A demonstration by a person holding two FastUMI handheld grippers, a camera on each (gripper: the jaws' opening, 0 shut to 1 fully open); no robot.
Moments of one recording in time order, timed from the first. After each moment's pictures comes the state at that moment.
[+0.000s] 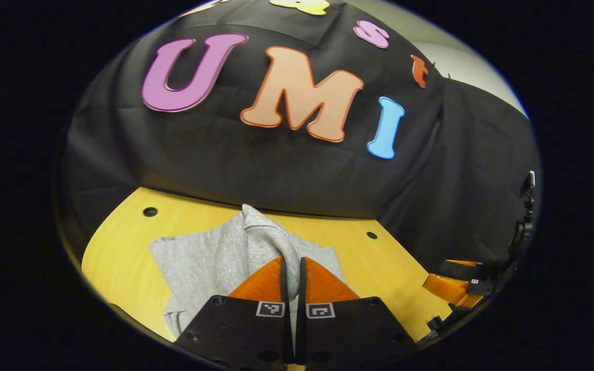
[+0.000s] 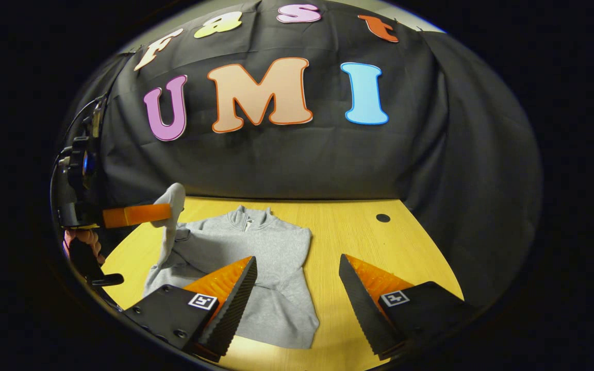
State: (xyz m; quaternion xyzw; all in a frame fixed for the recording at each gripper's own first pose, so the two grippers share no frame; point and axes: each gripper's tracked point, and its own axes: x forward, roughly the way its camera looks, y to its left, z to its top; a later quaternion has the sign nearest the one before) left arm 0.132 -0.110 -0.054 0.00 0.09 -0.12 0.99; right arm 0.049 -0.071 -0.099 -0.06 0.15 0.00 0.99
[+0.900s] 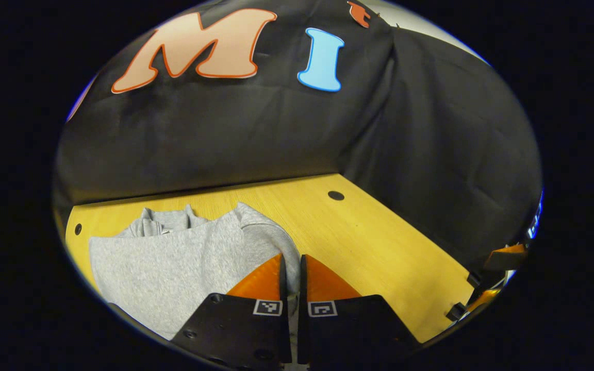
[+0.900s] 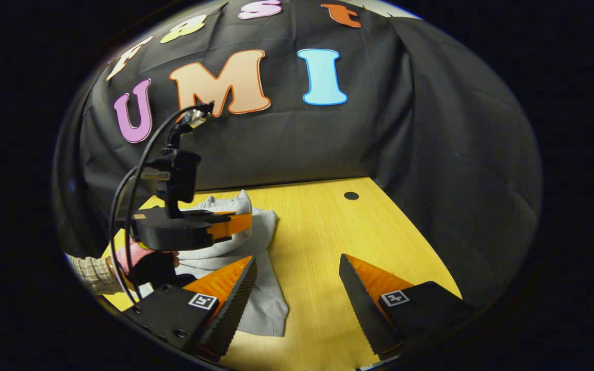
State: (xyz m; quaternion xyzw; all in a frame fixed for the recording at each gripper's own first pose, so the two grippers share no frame) left arm 0.246 -0.258 -0.194 0.10 0.19 -0.21 0.95; right arm 0.027 -0.142 -0.124 -0.02 0.18 -0.07 0.98
